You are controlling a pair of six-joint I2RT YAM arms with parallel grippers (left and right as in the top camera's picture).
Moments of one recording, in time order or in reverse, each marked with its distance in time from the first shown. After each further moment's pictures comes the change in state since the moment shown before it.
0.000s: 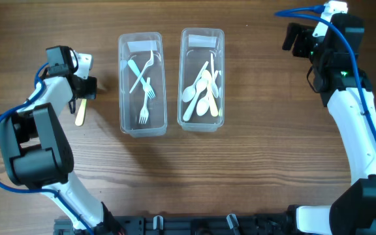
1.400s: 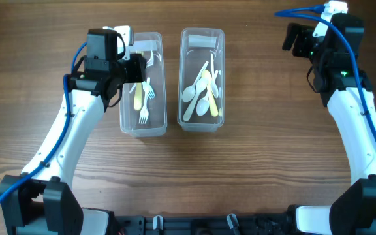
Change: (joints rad) left arm -0.382 -0.420 0.000 -0.102 0.155 -0.542; right arm 0.000 0.000 0.000 0.000 0.000 0.000
